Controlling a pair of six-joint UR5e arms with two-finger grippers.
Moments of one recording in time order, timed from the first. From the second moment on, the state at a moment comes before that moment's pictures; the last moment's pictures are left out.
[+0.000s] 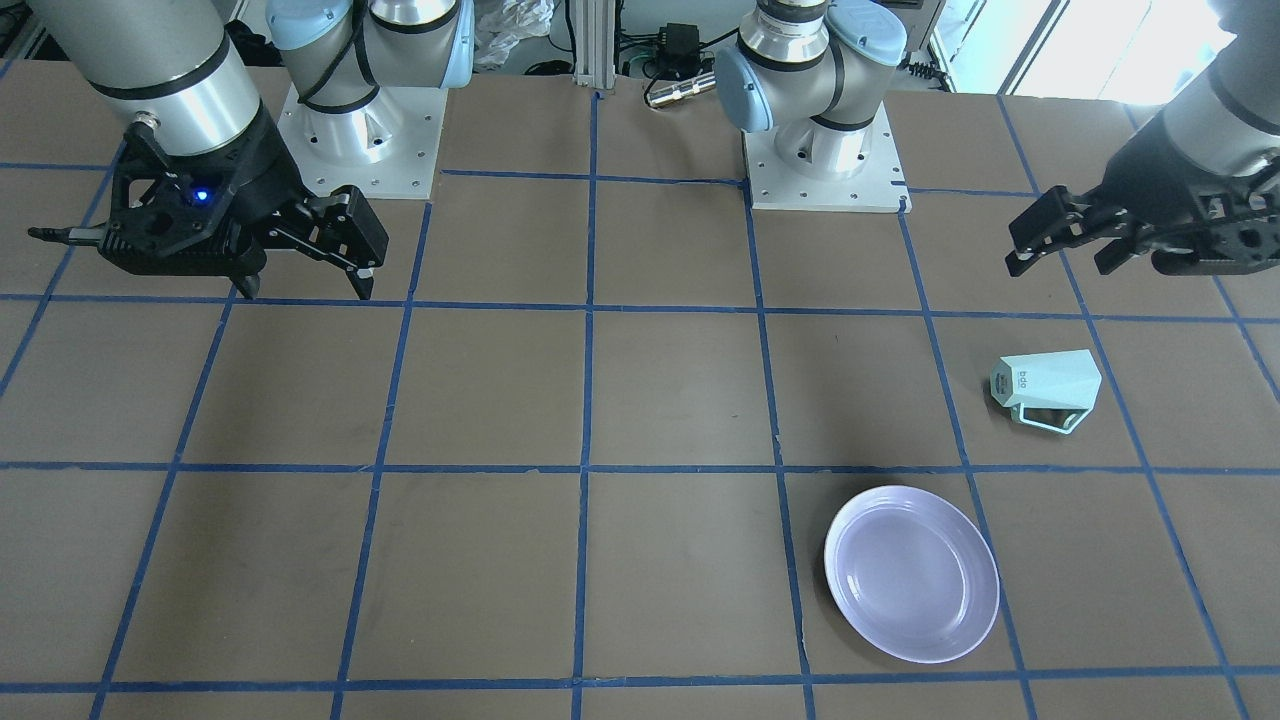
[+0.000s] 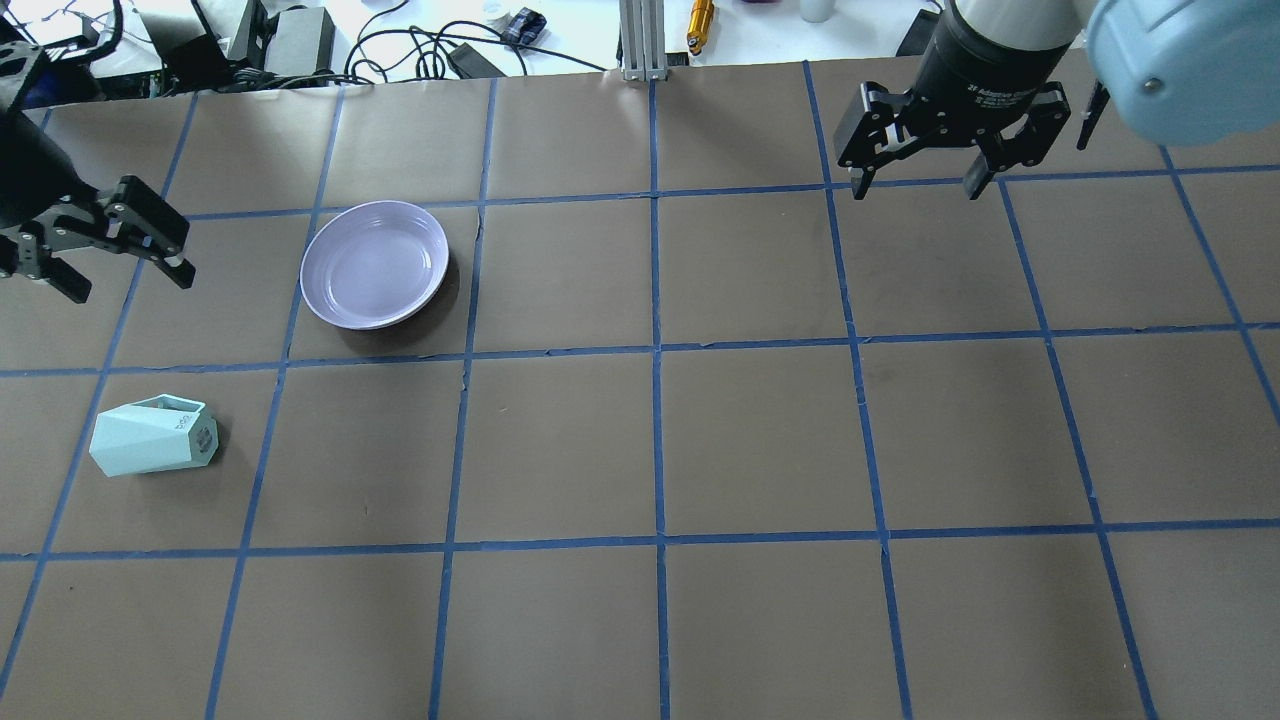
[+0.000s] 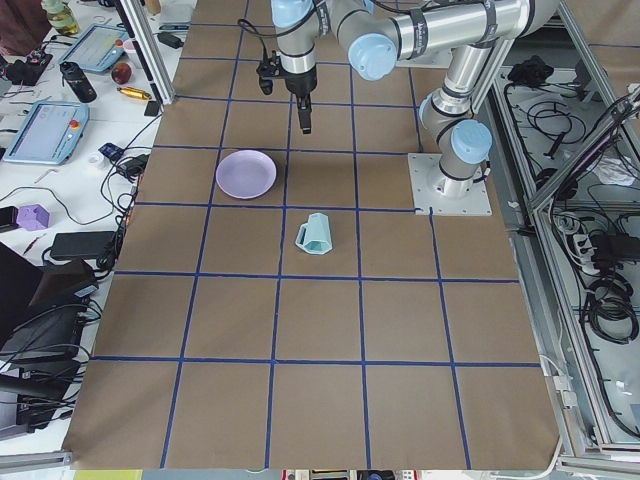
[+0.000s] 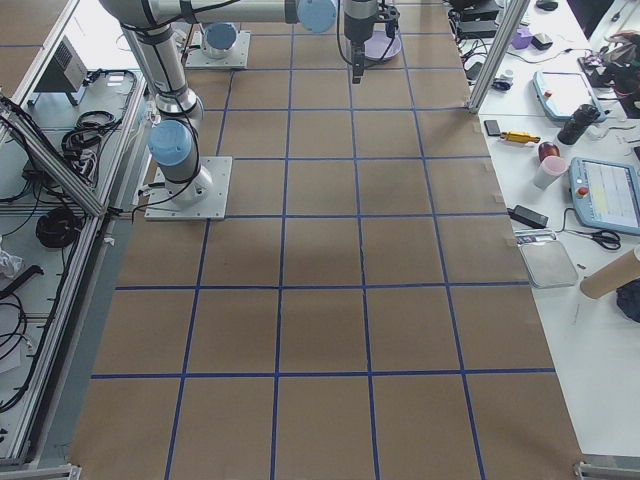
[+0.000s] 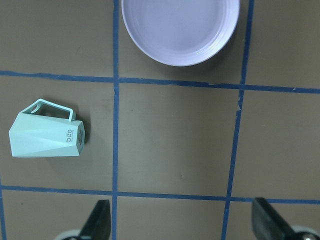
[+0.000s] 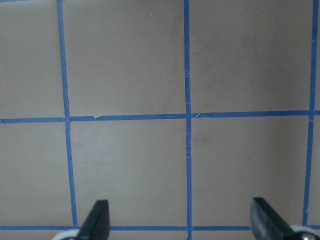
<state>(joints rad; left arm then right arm) -1.12 -1.57 -1.60 -1.67 1.57 0.37 1.58 -1.51 1.51 -1.61 -1.52 0.04</state>
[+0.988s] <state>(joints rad) -0.73 -1.75 -1.65 -1.67 1.38 0.80 1.58 -1.51 1.51 -1.61 -1.52 0.04</state>
